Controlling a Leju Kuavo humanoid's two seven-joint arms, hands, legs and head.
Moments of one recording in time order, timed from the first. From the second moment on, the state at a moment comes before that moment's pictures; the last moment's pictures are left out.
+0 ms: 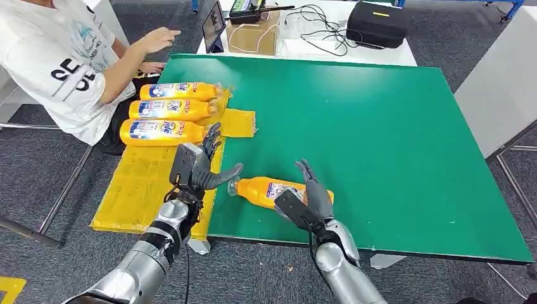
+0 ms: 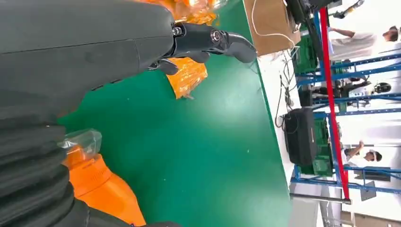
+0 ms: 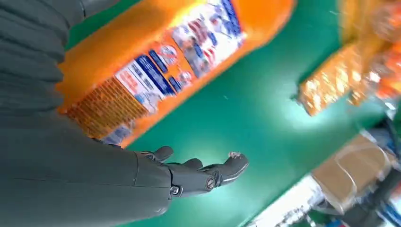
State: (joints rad) left arm -0.52 -0.20 -0.09 -0.71 -0.06 0.05 -0.56; right arm -0.29 0.12 0.33 -0.99 0.59 -0.32 -0.17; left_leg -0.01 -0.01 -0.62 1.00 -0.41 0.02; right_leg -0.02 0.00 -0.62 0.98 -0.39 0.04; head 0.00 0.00
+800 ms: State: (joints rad) left arm -0.52 -0.20 -0.09 -0.71 -0.10 0.01 -0.57; right arm -0.45 0.00 0.47 -0.84 0.85 -0.08 0.01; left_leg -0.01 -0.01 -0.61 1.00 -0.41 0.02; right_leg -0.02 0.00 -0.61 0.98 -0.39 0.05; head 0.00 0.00
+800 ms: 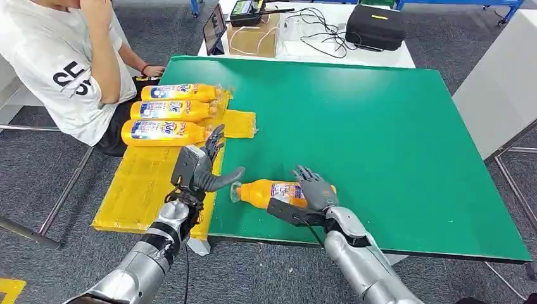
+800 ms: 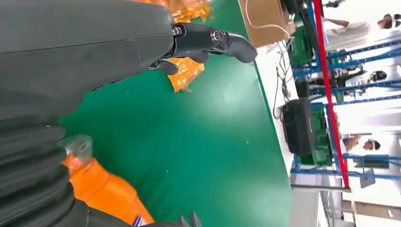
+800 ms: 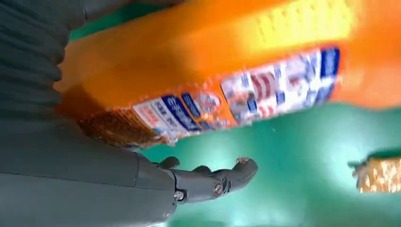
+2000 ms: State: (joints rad) left arm -0.54 -0.21 -0.09 -0.68 -0.07 0.00 -0.54; right arm -0.41 0.09 0.39 -0.89 0.45 -0.41 -0.23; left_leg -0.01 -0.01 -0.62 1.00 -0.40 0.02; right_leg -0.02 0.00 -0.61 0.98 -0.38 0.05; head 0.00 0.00
